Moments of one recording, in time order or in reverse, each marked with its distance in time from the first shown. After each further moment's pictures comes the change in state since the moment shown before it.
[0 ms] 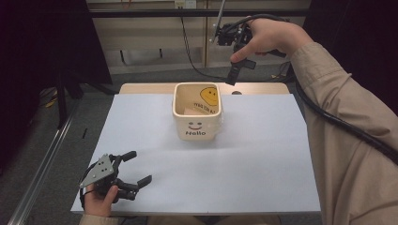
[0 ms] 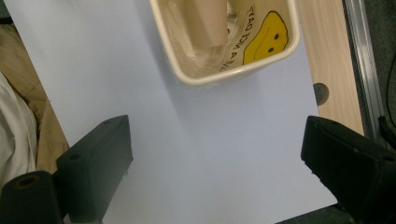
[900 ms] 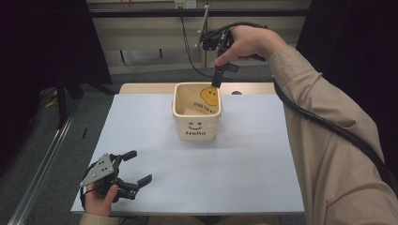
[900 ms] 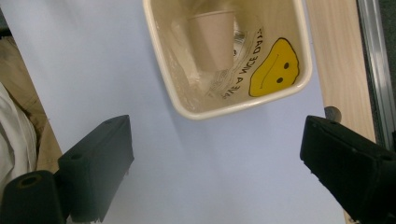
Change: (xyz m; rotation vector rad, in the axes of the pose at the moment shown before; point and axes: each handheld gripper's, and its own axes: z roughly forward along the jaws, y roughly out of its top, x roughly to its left) left arm 0.001 0.000 0.002 -0.015 0.010 -0.002; right arm -0.008 0.033 0.027 -0.008 0.038 -0.017
